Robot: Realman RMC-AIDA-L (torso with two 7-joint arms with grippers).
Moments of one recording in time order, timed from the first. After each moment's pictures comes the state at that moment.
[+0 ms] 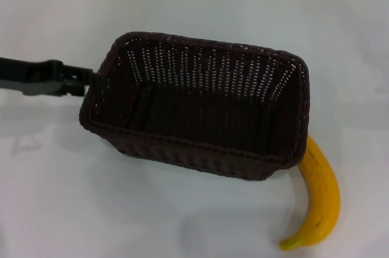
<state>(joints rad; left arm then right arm) -0.59 -1.90 0.79 0.86 2.18 1.62 -2.50 0.37 1.99 2.25 0.40 -0.54 0.97 -2.61</state>
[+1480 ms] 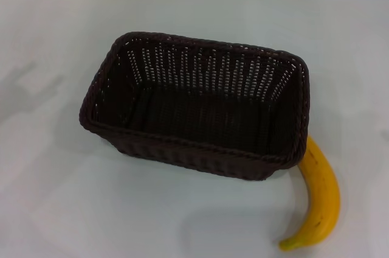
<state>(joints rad) -0.31 -1.98 0.42 0.93 1.65 1.63 -1.70 0.40 1.95 2.37 1.53 -2.39 1.85 -0.84</state>
